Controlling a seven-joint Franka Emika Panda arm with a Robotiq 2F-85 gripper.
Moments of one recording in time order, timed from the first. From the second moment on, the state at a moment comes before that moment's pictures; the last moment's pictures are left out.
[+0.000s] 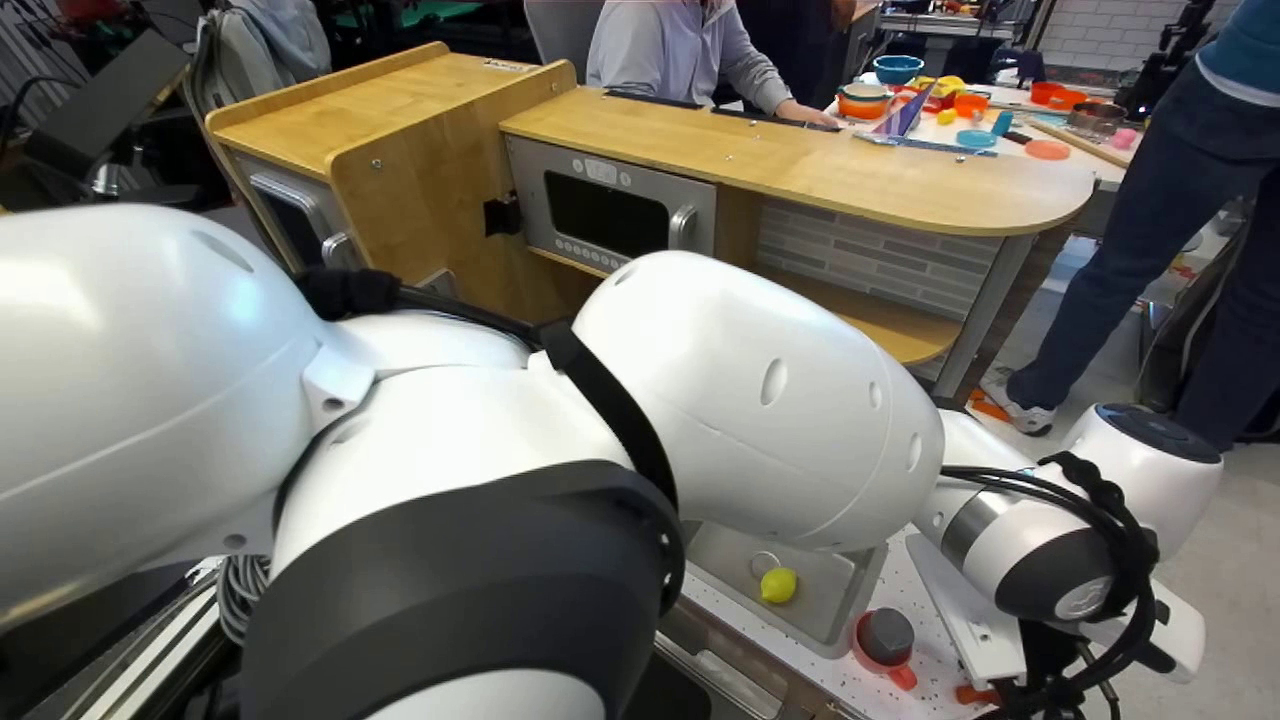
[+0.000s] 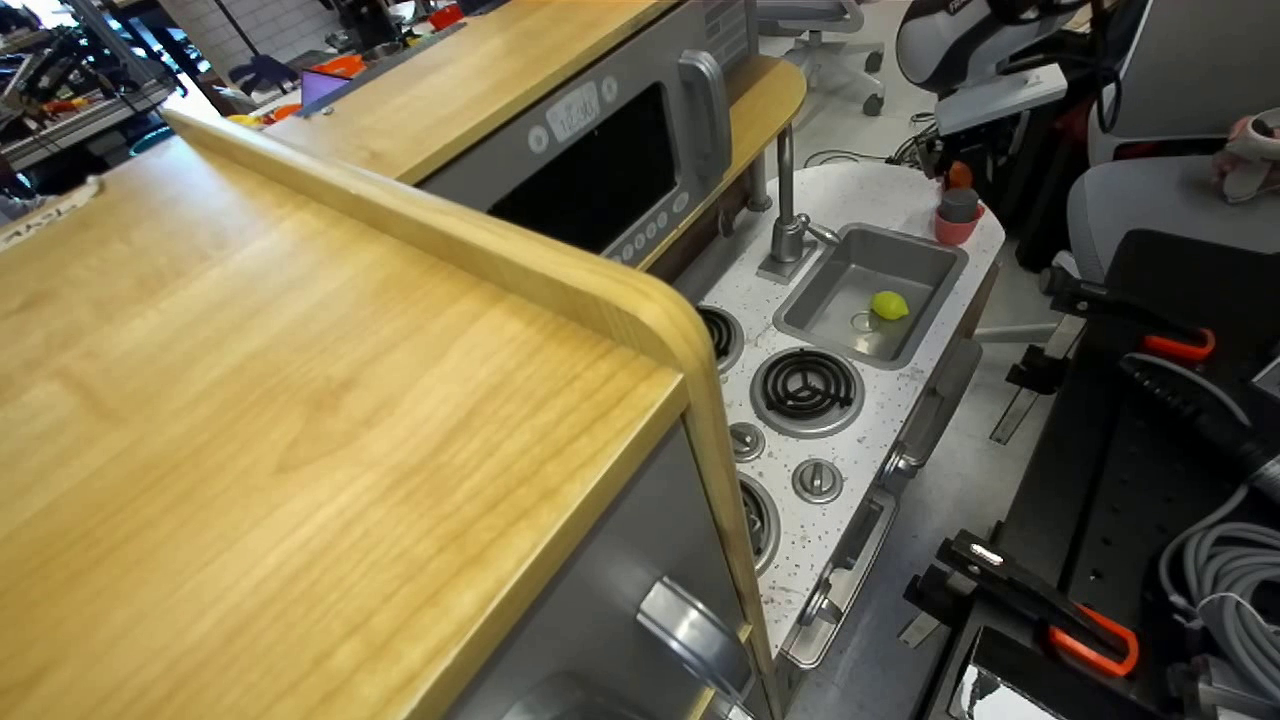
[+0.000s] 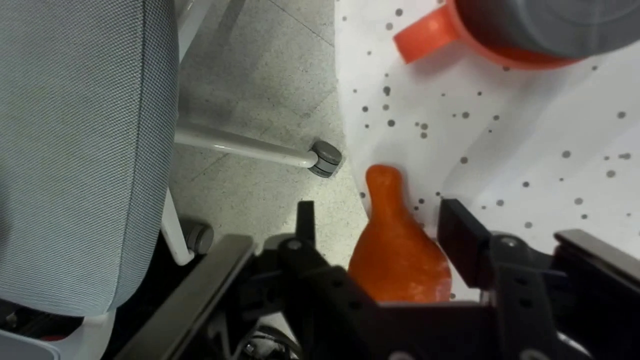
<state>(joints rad) -0.53 1.47 -0.26 -0.83 0.06 2.18 0.32</state>
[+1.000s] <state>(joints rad) -0.49 1.47 -0.22 -0.76 0.01 2.18 0.16</state>
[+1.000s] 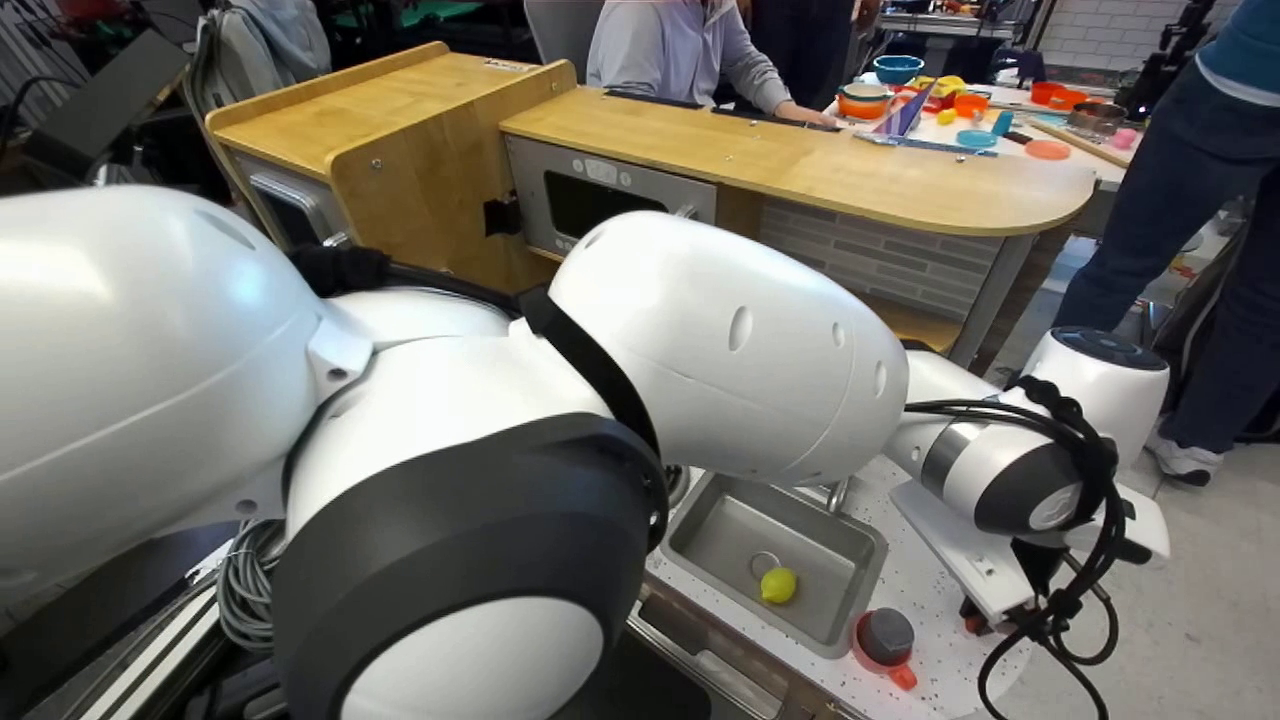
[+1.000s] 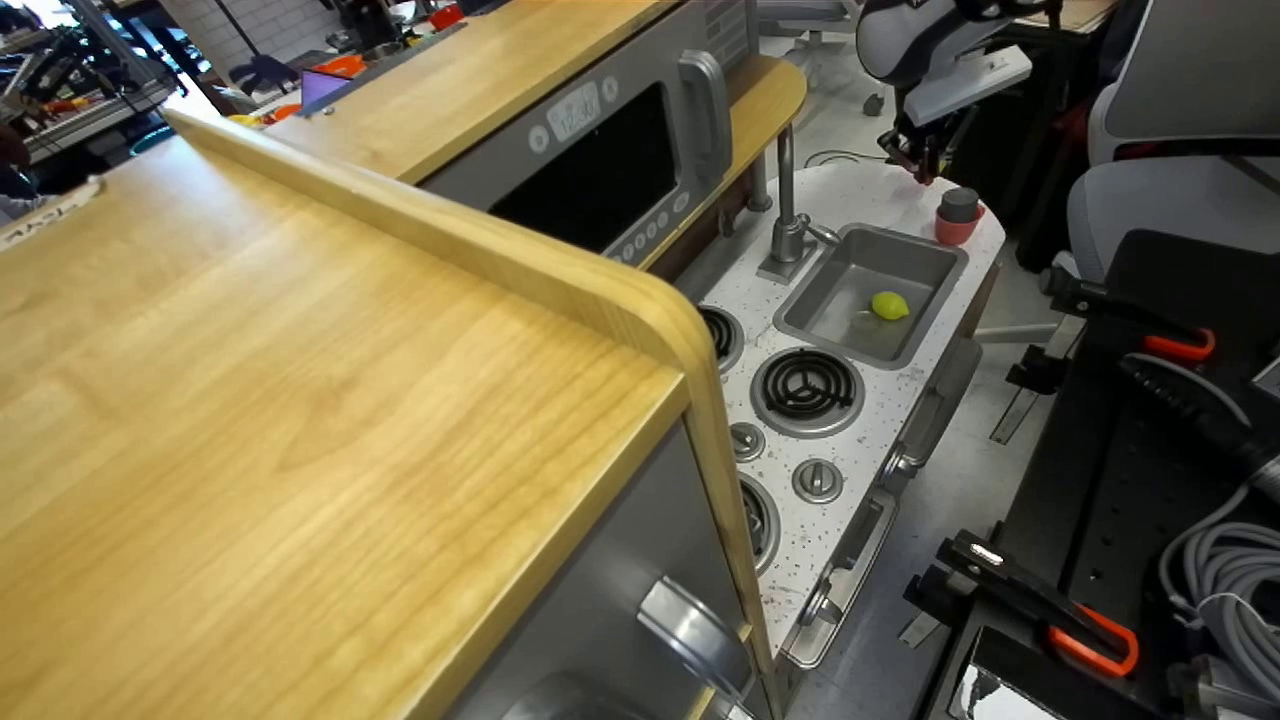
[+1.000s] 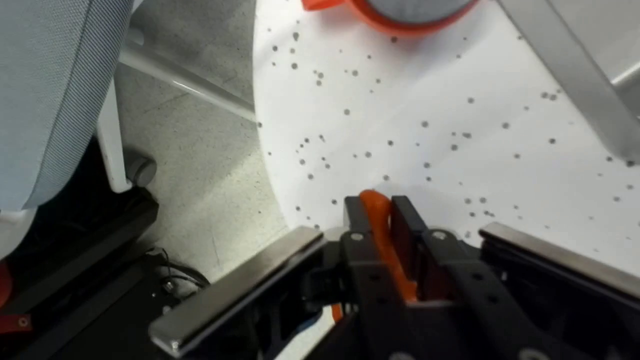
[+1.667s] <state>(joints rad) -0.45 1.29 -0.14 -0.86 0.01 2.08 0.11</state>
